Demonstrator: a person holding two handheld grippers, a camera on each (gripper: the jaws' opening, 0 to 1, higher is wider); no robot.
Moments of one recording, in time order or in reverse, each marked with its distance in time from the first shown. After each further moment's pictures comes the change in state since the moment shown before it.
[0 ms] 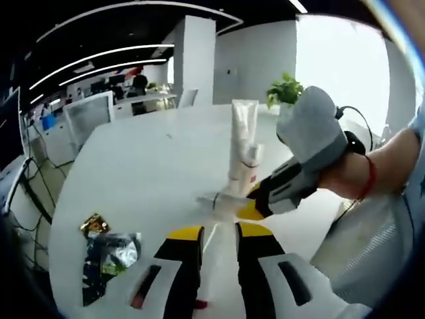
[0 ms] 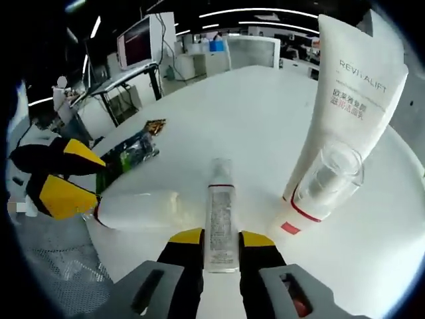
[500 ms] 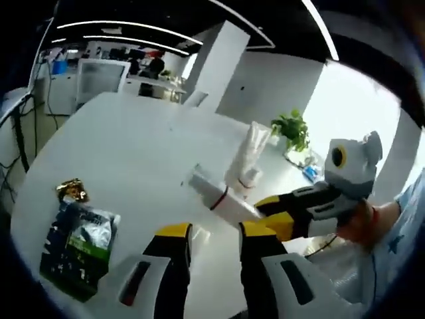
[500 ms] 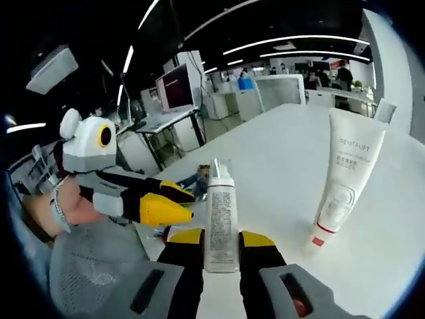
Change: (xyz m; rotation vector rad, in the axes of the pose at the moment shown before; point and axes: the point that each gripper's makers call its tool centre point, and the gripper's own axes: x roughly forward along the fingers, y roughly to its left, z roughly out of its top) left arm -0.004 0.002 0.011 -0.389 -0.088 -0.135; right arm -0.056 0.058 0.031 0.012 -0.256 0.252
